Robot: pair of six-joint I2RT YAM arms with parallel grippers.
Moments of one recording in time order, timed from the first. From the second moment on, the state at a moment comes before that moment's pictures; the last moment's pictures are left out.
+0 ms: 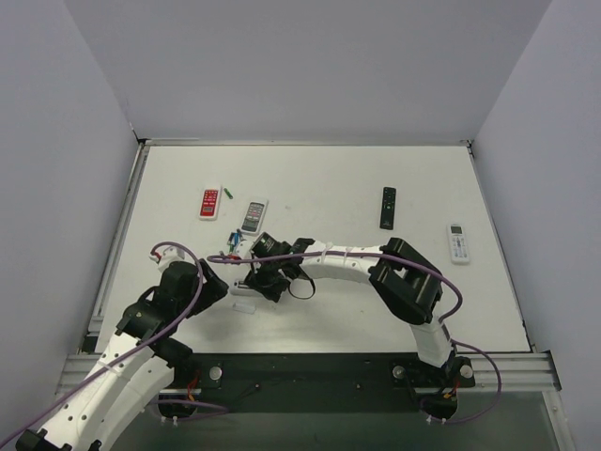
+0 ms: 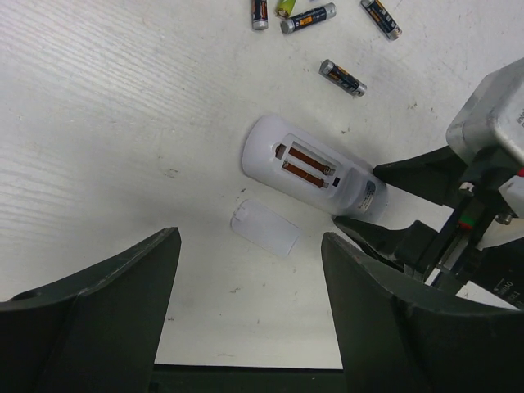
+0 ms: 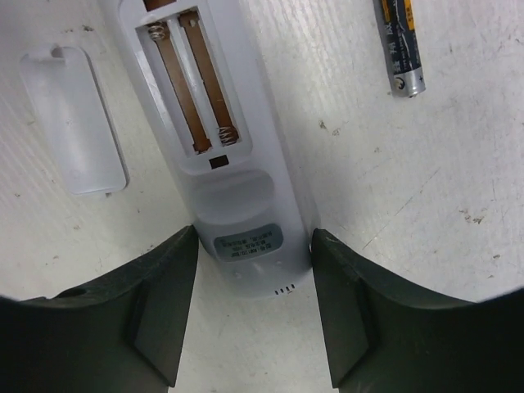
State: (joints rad) left arm -0.46 0.53 0.49 -0.77 -0.22 -0.94; right arm 1.04 2.00 1.34 -0.39 -0.07 -0.14
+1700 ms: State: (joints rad) left arm -0.24 1.49 0.77 -0.32 -0.20 -0.69; right arm 0.85 1.35 0.81 -0.46 0.21 0.40
